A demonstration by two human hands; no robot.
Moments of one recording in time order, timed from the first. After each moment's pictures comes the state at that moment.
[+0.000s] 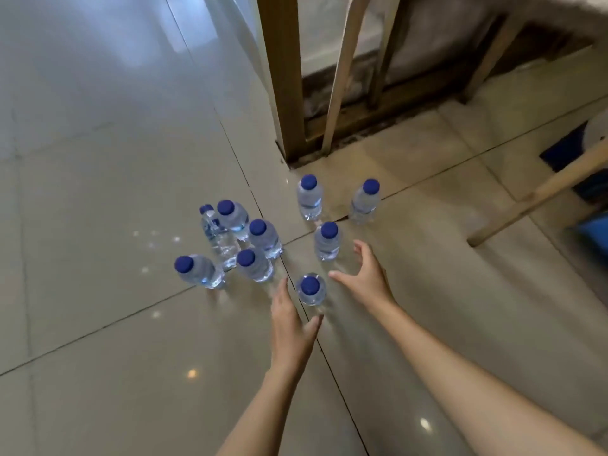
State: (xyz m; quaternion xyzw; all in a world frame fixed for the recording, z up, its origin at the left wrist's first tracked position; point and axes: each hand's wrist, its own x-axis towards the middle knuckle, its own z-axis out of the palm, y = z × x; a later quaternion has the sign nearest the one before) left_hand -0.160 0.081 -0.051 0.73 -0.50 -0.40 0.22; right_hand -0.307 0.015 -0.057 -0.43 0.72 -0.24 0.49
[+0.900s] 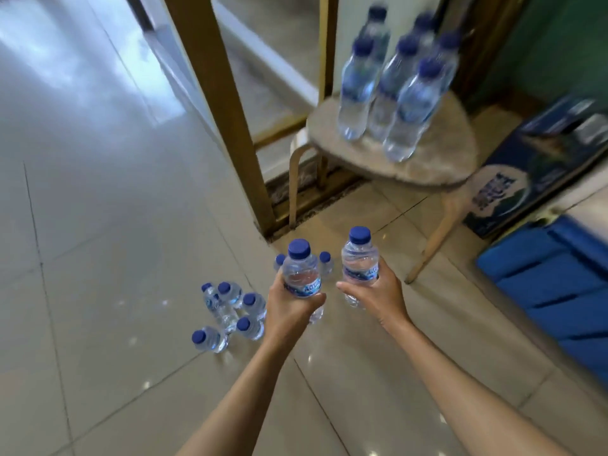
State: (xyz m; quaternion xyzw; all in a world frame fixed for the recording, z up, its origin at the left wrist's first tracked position) left_hand -0.206 -0.001 0.195 0.62 -0.47 -0.52 0.34; right_hand -0.371 0.012 0.171 -0.36 0.71 -0.42 0.43
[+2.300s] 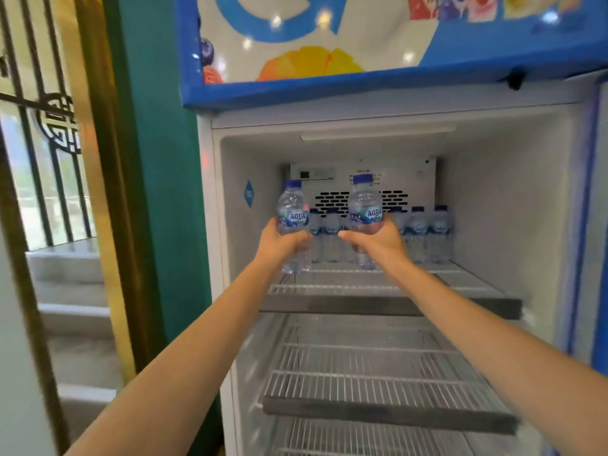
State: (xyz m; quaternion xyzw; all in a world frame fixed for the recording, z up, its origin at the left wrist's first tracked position) left_hand -0.880 -0.033 1.034 0.07 -0.70 -0.62 0.34; right_hand -0.974 0.136 1.031 -0.25 0.70 -0.67 -0.07
